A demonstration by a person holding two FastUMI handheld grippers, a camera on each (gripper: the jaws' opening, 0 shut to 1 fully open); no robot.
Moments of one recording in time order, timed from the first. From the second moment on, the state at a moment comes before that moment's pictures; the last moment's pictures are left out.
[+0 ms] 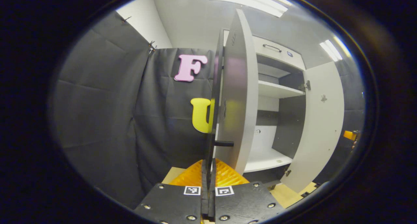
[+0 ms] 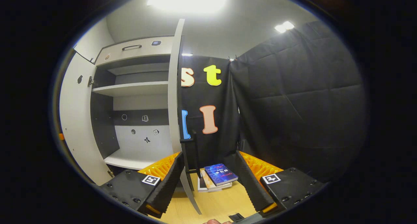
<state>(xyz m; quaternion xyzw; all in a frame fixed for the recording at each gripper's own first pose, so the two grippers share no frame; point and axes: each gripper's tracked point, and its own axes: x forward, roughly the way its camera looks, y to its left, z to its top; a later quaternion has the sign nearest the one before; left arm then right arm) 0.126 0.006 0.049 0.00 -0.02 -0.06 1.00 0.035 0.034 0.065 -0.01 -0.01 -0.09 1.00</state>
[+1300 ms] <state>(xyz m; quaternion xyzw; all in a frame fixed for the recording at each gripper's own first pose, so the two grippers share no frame) 0.105 -0.041 0.013 0.01 -0.06 -0.05 1.00 -0.001 0.102 -0.029 -0.02 0.03 -0.06 1.00</state>
